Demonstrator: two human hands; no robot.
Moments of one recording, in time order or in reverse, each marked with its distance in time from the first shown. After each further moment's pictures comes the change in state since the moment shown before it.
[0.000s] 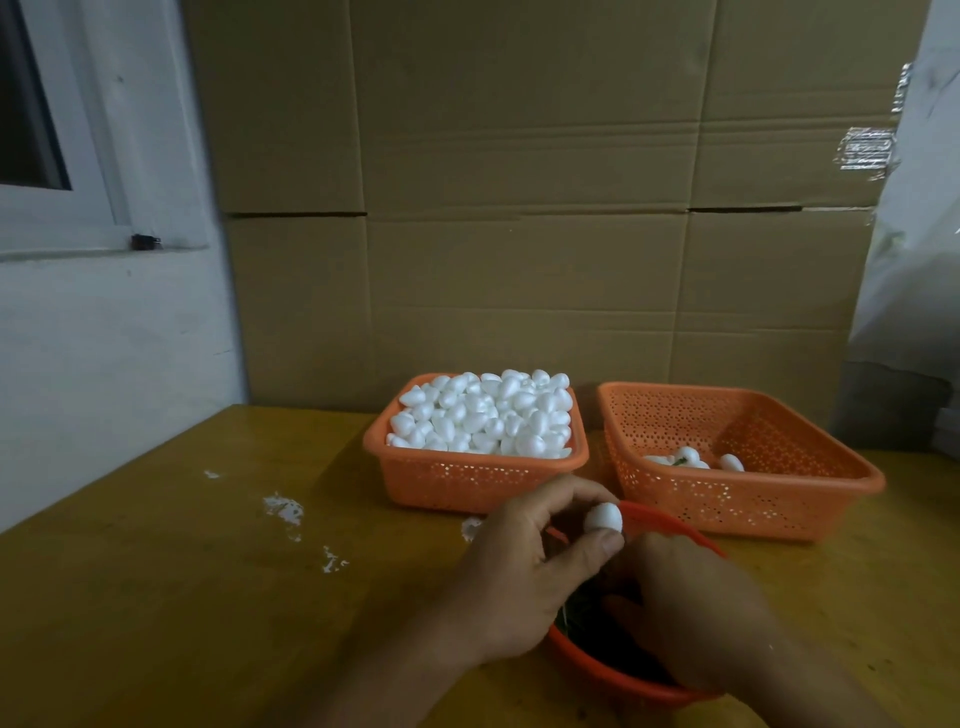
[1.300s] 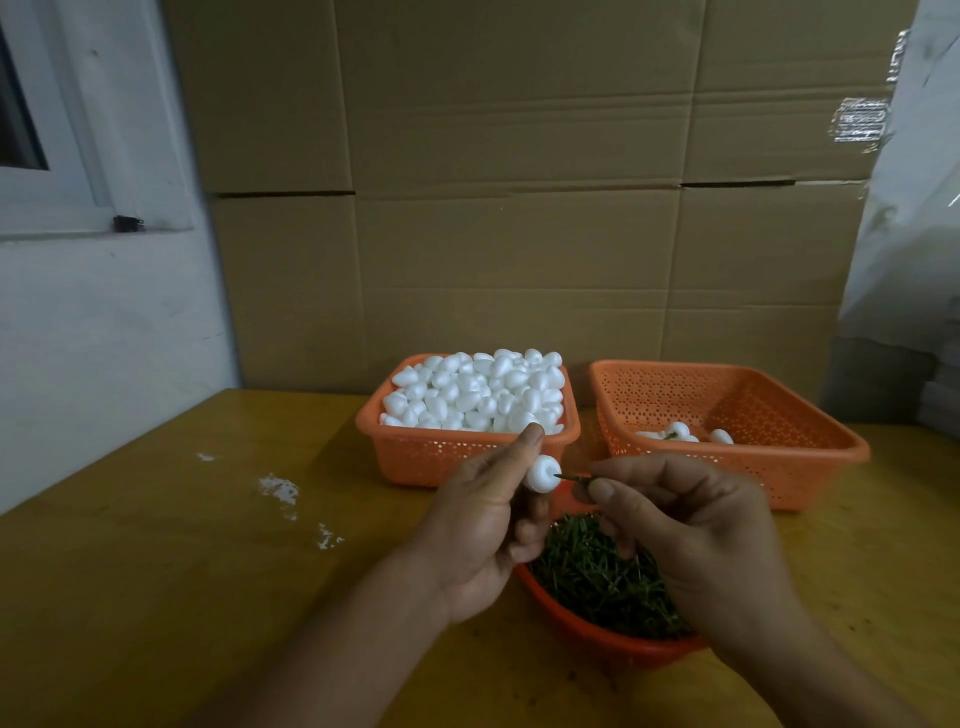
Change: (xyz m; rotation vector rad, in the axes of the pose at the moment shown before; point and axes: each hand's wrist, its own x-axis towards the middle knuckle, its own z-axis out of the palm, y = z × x) left_hand 0.004 0.015 -0.010 -0.663 0.142 -0.492; right_hand -0.019 -0.018 -0.011 1.337 0.536 -0.198
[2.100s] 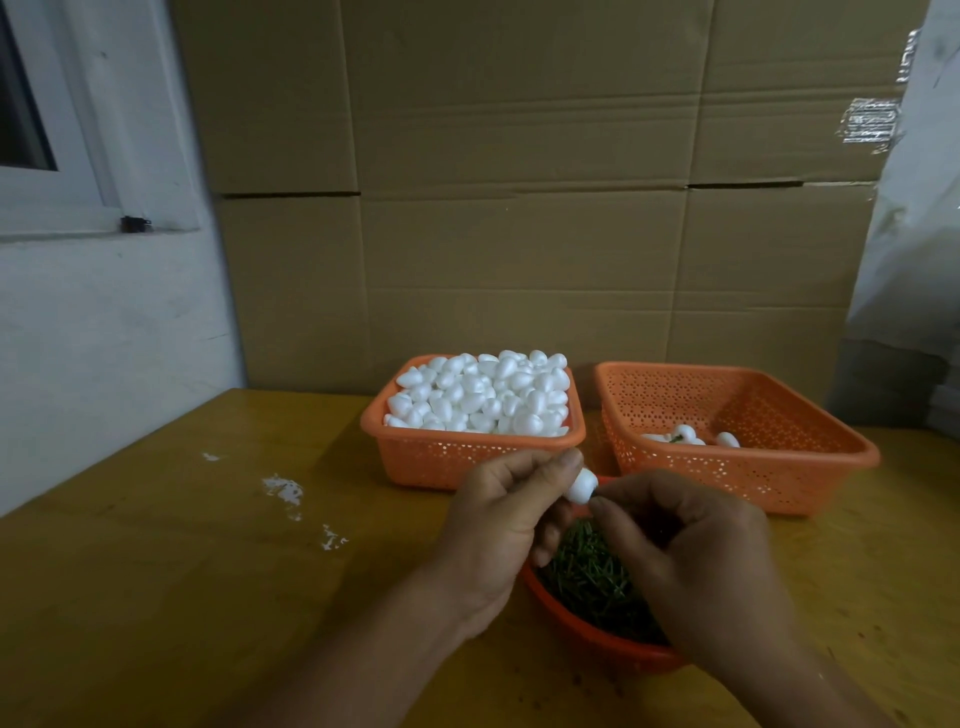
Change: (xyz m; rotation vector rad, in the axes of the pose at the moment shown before) left_hand -0.003 -0.009 0.005 0.198 -0.003 0.227; right_hand -0.007 0.005 0.000 -0.620 0.071 -0.191
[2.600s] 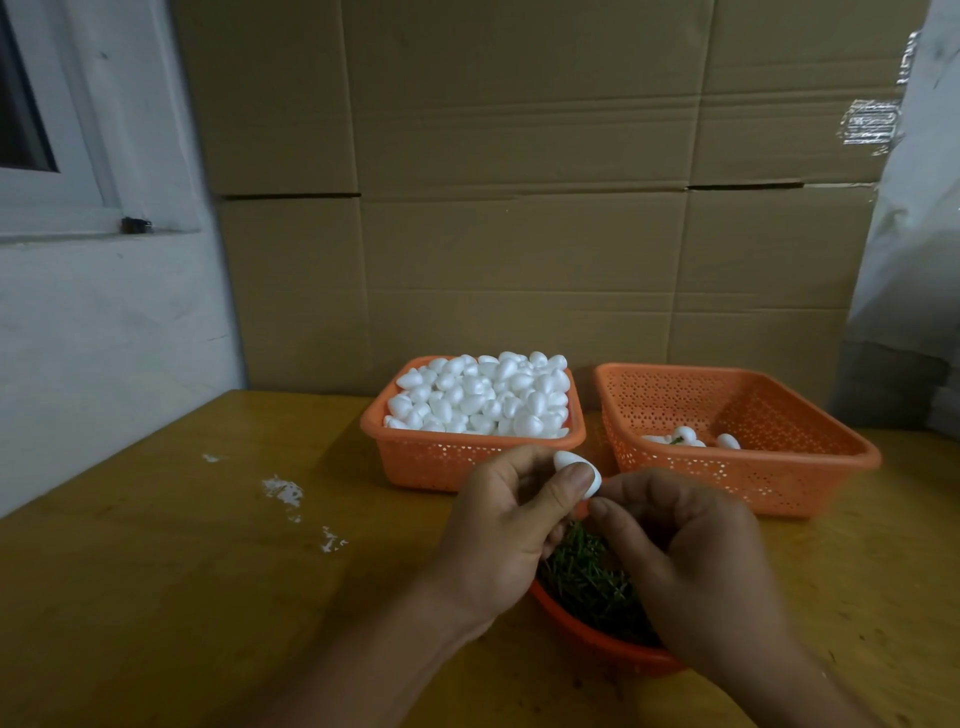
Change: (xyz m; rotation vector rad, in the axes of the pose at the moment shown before) left_hand -0.001 -0.002 0.002 0.108 0.007 0.153; right_hand 0.000 0.004 0.003 0.076 -0.072 0.058
